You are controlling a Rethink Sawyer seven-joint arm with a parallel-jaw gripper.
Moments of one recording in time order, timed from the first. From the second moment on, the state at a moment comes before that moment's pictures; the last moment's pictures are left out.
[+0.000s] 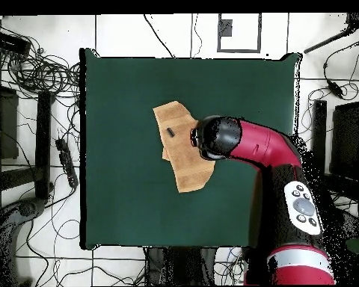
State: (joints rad) arm -0.30 -0.55 0.04 1.46 -0.06 0.70 1.40
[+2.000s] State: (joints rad) arm -0.29 -0.54 0.08 1.47 -0.06 0.69 1.40
